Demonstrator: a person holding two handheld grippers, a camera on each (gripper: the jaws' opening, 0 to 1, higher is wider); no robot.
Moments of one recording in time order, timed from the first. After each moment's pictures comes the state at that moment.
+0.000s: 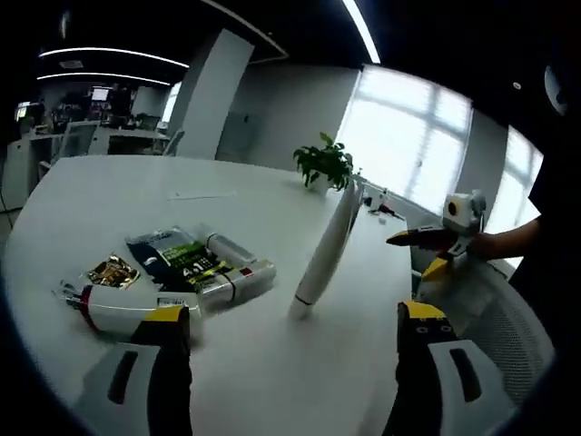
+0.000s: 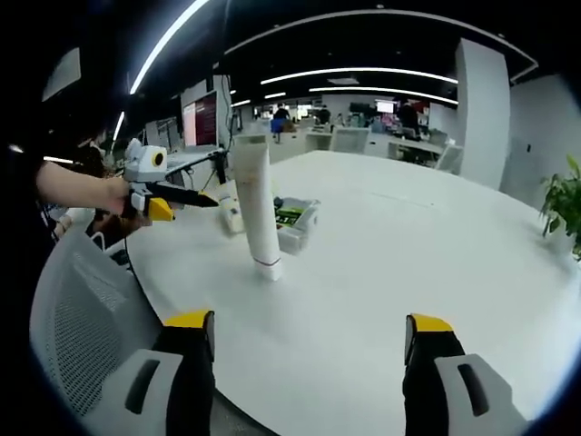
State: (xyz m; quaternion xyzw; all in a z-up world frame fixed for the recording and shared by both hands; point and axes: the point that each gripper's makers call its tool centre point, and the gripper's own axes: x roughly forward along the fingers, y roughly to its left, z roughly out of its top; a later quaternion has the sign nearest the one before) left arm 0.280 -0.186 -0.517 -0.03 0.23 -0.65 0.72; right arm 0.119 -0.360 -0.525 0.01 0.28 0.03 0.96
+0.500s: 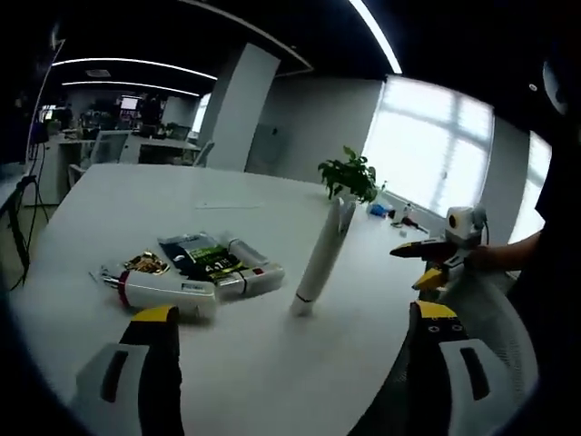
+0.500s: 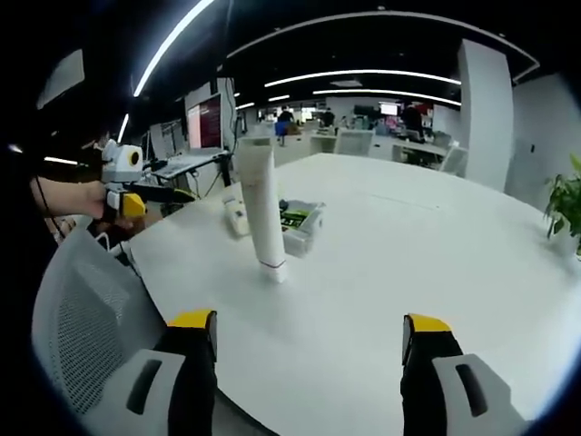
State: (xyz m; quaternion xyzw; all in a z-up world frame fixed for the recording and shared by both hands) left arm 0.264 -0.155 -0.492 -0.03 0.22 -0.59 0.77; right arm 0.121 -0.354 -0.524 0.02 0.27 0.05 0.96
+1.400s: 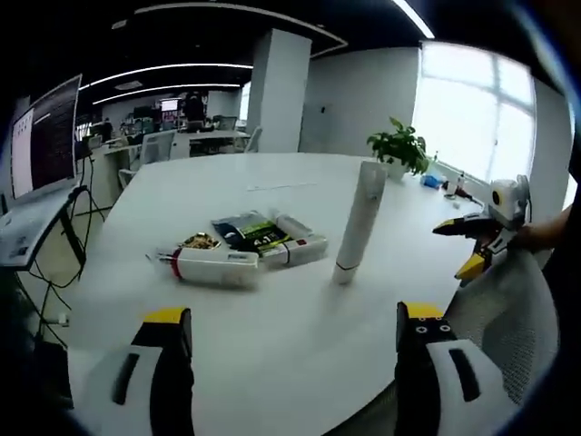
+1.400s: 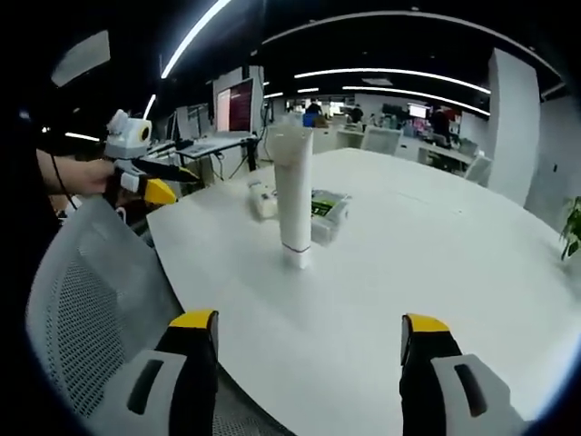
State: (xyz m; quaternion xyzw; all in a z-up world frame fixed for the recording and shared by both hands) left arm 0.262 -0.124 -0.507 0.07 0.24 -0.48 0.84; right arm 0.111 -0.338 -0.540 -0.02 0.28 0.10 0.95
